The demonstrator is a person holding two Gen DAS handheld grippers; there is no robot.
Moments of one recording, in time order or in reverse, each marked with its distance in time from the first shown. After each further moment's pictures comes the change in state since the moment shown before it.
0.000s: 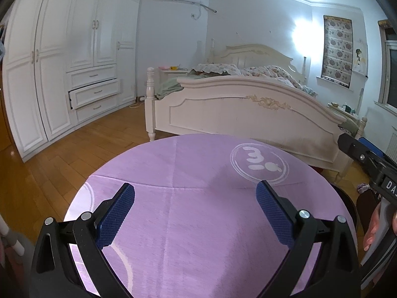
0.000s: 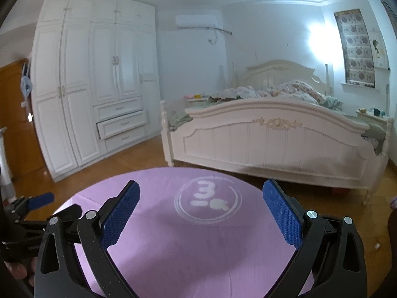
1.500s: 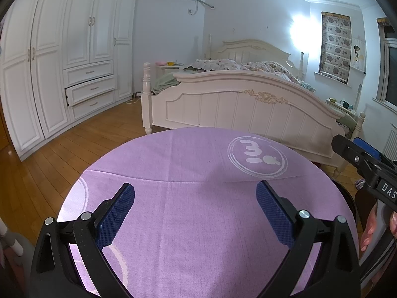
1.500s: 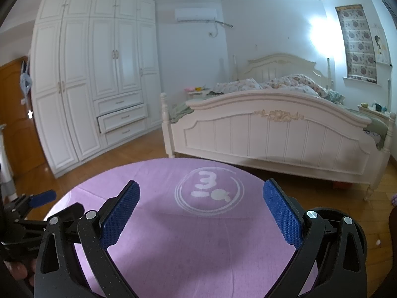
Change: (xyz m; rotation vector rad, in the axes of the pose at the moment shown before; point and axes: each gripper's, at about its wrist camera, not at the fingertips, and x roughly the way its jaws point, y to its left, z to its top) left arm 0.000 -0.011 -0.010 0.004 0.024 -0.008; right arm 0.011 -0.003 -0.002 -0.004 0.032 0.005
